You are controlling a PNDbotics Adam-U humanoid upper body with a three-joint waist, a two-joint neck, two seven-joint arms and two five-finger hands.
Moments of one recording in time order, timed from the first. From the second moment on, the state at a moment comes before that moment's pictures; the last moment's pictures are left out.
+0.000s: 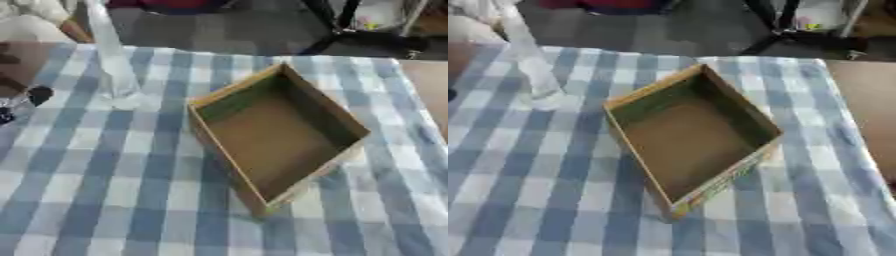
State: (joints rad) left arm -0.30 0.76 0.23 -1.63 0.10 0.05 0.04; right arm -0.09 -0.27 -0.18 -1.91 -0.23 0.03 -0.03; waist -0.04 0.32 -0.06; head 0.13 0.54
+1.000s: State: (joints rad) left arm -0.34 0.76 0.20 -1.61 0.05 0.08 0.02; right arm -0.09 -0.27 -0.18 -1.91 -0.23 0.04 -0.03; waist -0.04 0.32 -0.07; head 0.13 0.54
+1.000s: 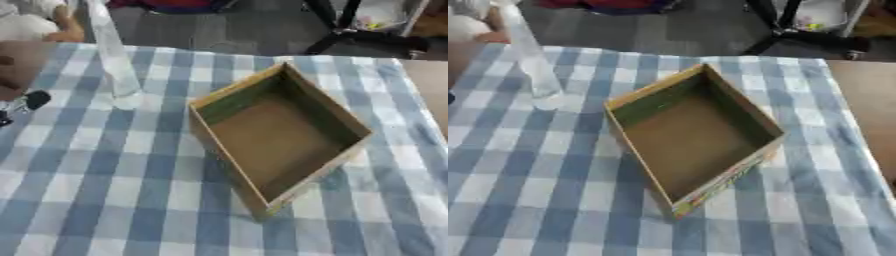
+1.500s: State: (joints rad) left arm -0.46 0.78 0.11 -1.53 0.01 0.12 -0.04; right arm -0.09 -0.28 -0.18 -1.91 -0.23 0.04 -0.03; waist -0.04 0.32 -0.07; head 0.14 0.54
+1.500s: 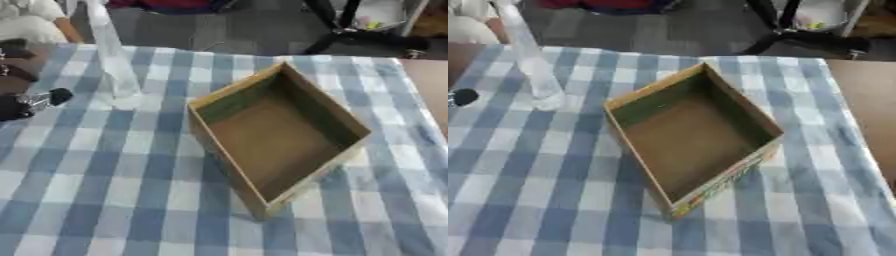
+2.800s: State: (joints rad) left arm -0.62 0.75 0.05 -1.39 -0.03 0.13 -0.11; right arm -0.10 -0.28 -0.16 -1.91 -0.23 0.05 -0.02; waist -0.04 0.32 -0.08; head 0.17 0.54
